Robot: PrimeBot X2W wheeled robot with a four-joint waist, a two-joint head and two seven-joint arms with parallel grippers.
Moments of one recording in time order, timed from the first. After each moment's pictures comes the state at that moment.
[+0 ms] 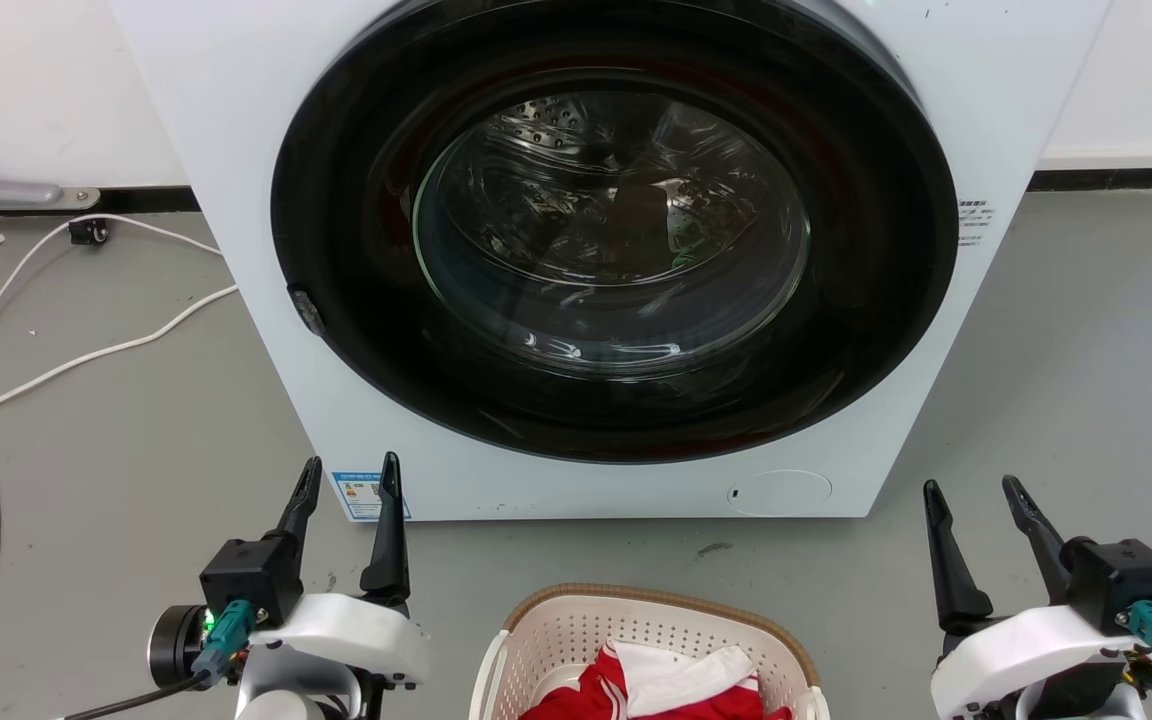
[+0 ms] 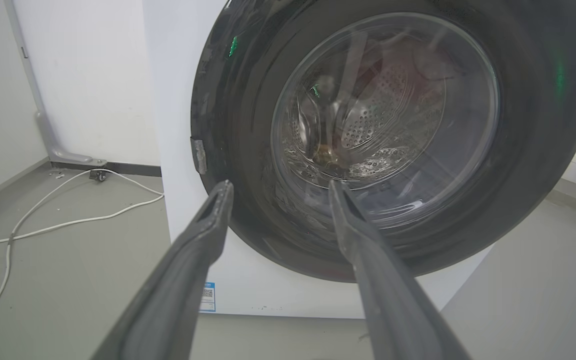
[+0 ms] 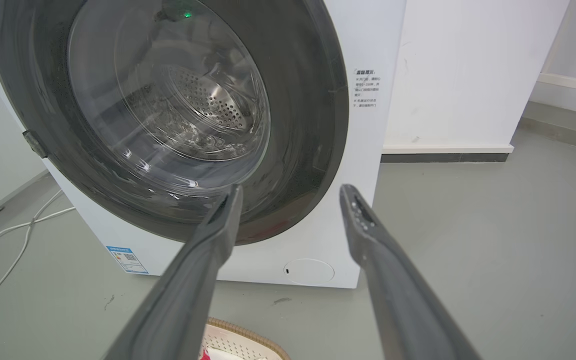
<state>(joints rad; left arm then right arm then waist) -0.09 0.05 -0.07 0.21 -0.21 -0.03 -0.23 0.01 -0.05 -0.02 0.07 0.10 0.13 -0.08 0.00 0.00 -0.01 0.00</state>
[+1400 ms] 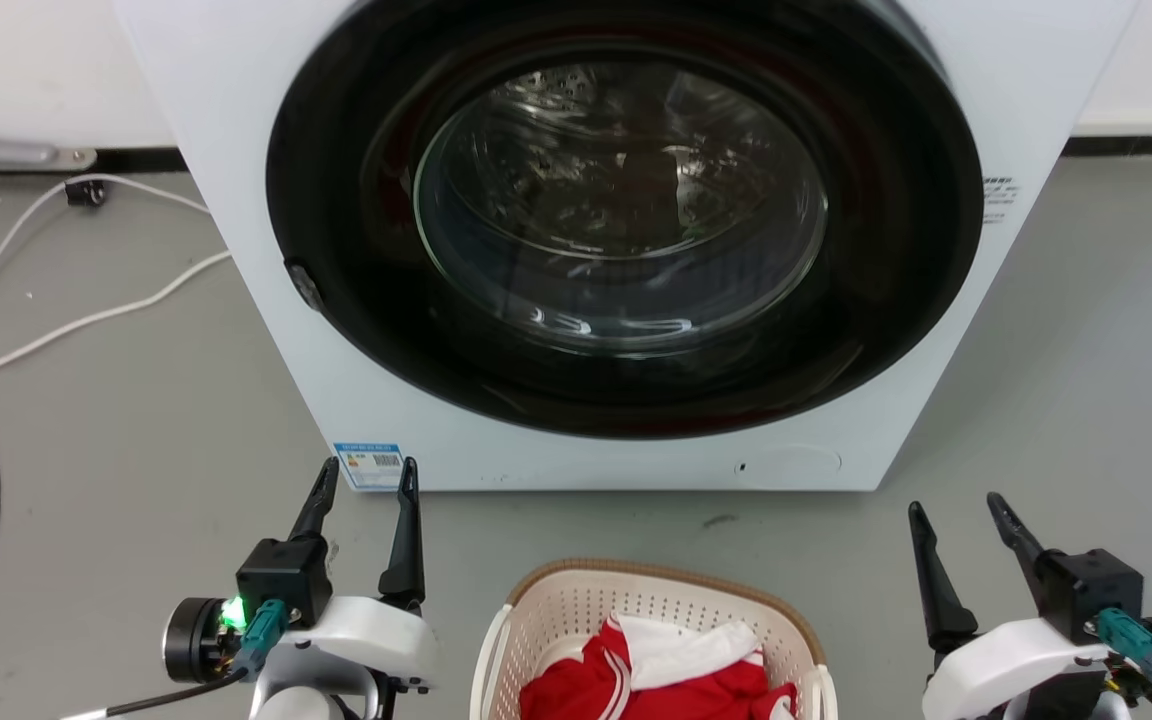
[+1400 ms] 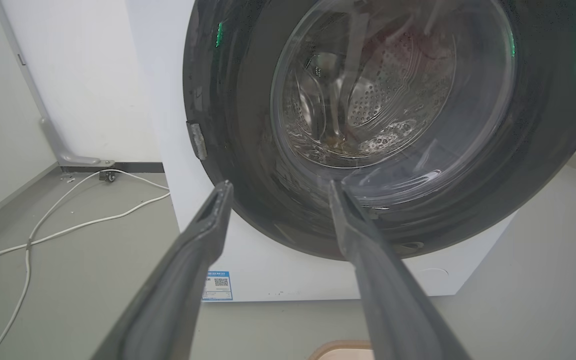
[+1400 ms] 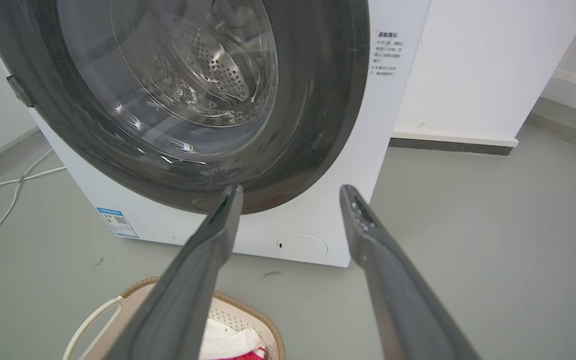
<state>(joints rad) -0.11 0.05 -0.10 0.27 -0.13 -0.01 -0.26 0.02 -0.05 -0.02 0.11 0.02 0.13 -0.09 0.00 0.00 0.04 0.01</state>
